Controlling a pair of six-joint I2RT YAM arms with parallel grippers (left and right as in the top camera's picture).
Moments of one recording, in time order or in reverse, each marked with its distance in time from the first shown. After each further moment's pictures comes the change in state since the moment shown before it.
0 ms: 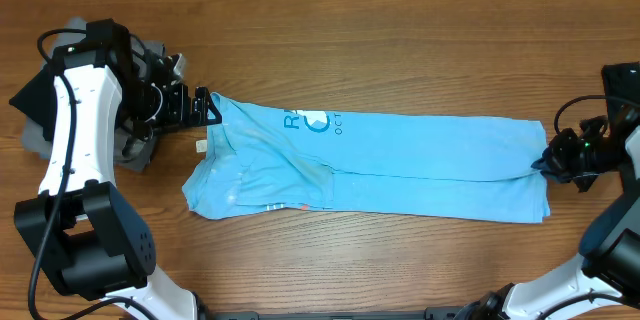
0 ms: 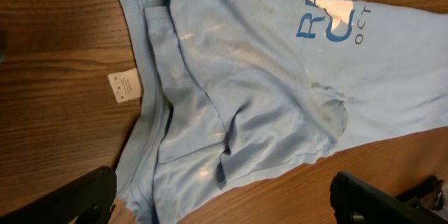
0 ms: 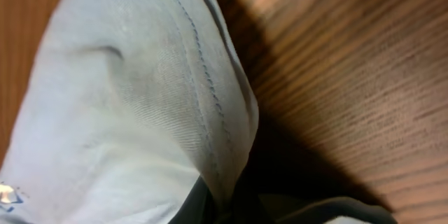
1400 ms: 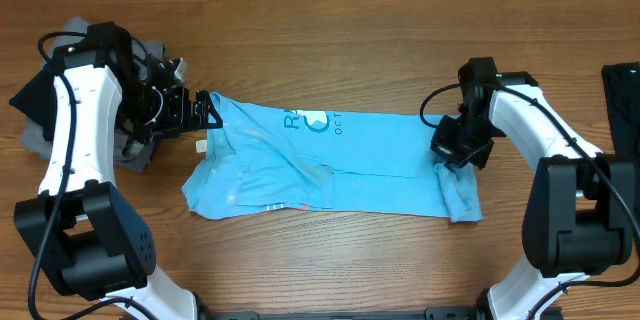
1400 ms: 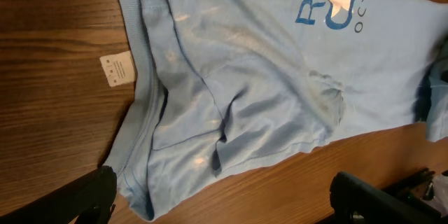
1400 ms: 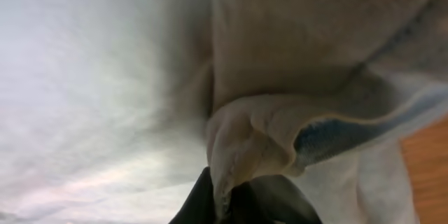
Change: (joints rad) left arm 0.000 0.000 0.000 -0.040 0.000 -0.002; right arm 0.669 0.000 0.000 -0.021 0.162 0.384
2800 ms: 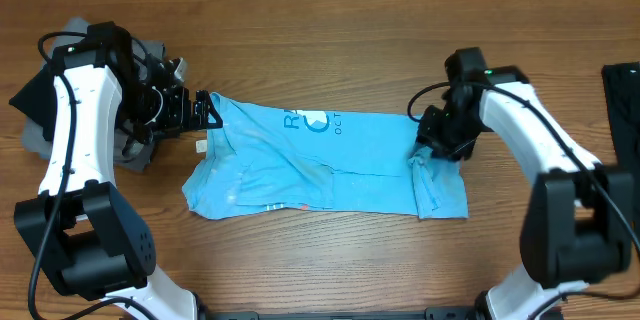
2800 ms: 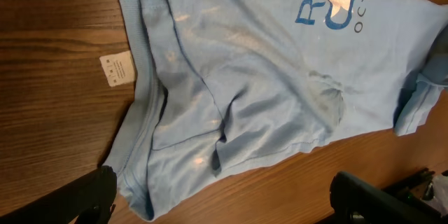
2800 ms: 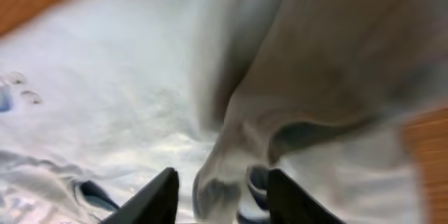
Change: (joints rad) left arm 0.000 0.000 0.000 0.000 0.000 0.000; right arm 0.066 -0.074 0.060 0.000 -0.043 -0.016
